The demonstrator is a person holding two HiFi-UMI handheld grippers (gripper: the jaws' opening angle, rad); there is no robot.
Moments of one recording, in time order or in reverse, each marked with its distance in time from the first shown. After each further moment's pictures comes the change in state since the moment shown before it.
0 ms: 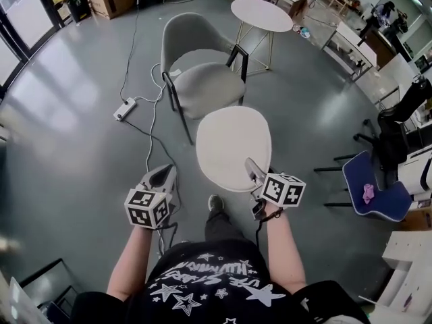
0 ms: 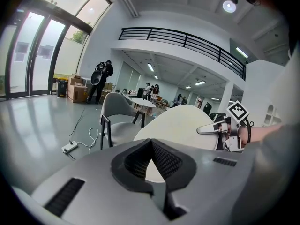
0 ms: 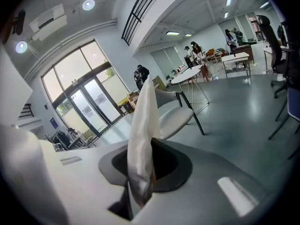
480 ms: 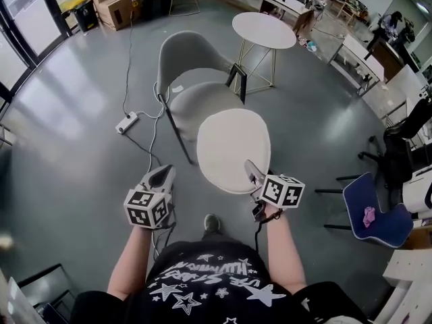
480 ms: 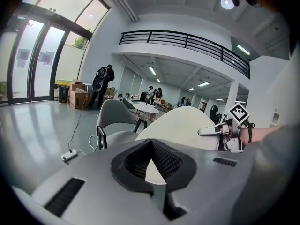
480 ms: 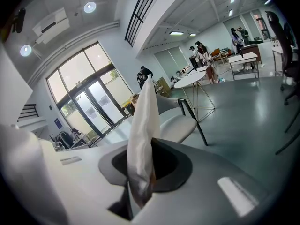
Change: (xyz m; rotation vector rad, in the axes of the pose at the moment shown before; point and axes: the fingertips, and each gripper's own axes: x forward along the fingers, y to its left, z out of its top) left arm 0.076 -0.006 0.070 0.016 -0.044 0.061; right arm 0.041 -0.044 0.091 -0.029 0.001 0.060
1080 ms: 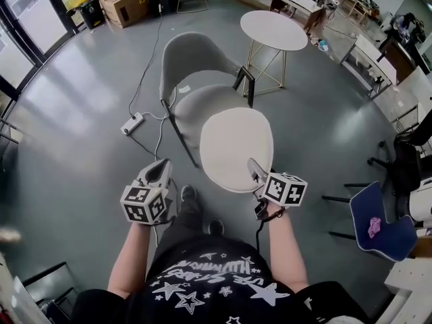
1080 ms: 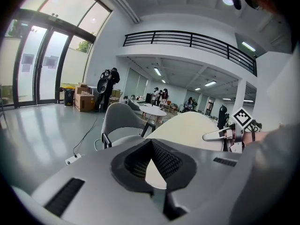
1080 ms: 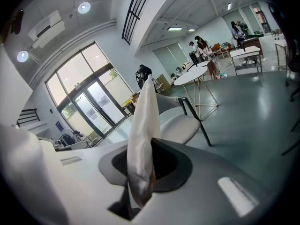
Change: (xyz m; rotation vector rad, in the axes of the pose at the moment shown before) left arm 0.041 0.035 0.041 -0.001 -0.020 0.076; right arm 0.049 -0.026 0.033 0.033 0.023 0.023
